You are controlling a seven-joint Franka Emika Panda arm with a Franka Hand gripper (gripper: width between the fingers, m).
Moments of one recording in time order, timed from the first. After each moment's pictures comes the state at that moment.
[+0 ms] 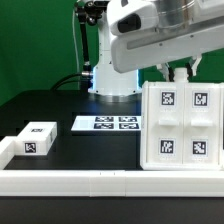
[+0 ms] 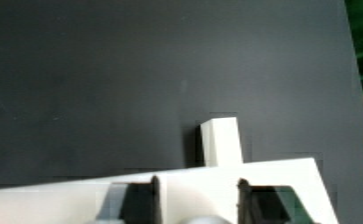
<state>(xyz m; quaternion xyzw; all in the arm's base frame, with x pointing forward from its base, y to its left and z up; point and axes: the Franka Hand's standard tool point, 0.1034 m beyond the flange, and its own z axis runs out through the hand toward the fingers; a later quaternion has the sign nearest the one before) 0.551 0.102 0.142 -0.96 0.00 0.24 0.14</state>
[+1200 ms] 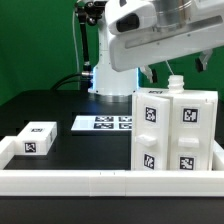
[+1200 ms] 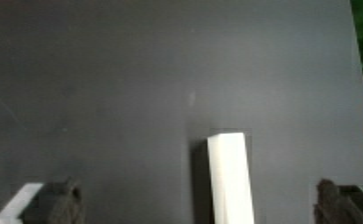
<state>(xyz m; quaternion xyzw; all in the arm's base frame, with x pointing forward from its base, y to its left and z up) 0.532 0.097 0.148 -0.96 -0.02 0.24 0.13</state>
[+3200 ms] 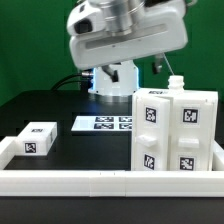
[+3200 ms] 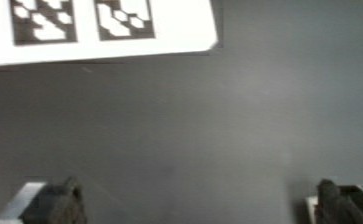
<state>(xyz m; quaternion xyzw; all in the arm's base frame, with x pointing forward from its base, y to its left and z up) 0.456 0.008 0.125 -0.97 0.05 0.20 0.12</state>
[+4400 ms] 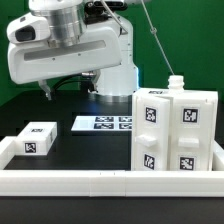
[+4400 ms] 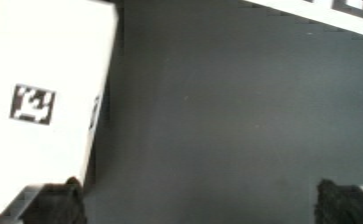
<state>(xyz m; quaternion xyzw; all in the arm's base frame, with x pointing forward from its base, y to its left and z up) 0.476 -0.084 0.100 -0.98 -0.11 0.12 0.06</state>
